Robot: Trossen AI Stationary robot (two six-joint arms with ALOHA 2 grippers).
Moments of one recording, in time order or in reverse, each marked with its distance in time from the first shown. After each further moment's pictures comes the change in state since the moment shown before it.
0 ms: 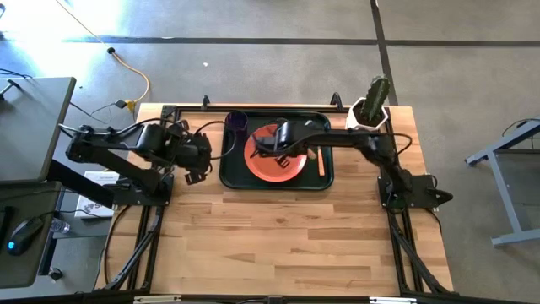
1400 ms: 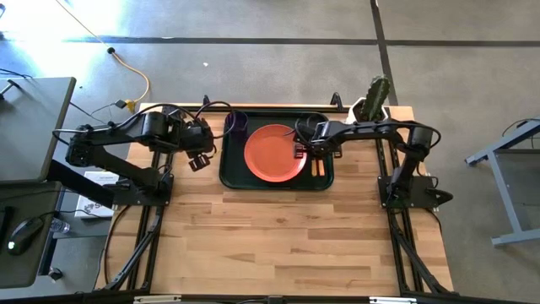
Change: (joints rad) left arm 0.190 0.000 0.000 0.033 -0.005 0.043; right arm -0.255 -0.365 -0.917 0.823 -0.458 0.408
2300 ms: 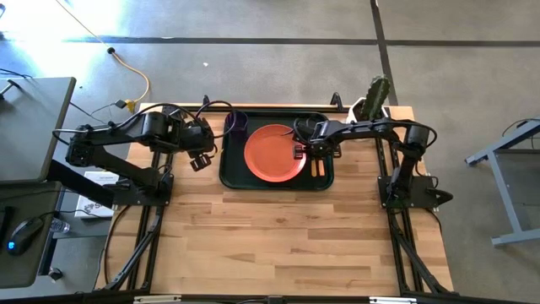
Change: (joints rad) left arm 0.000 0.000 0.000 0.024 0.001 0.000; right arm -0.021 0.035 0.000 0.018 -0.034 -0.044
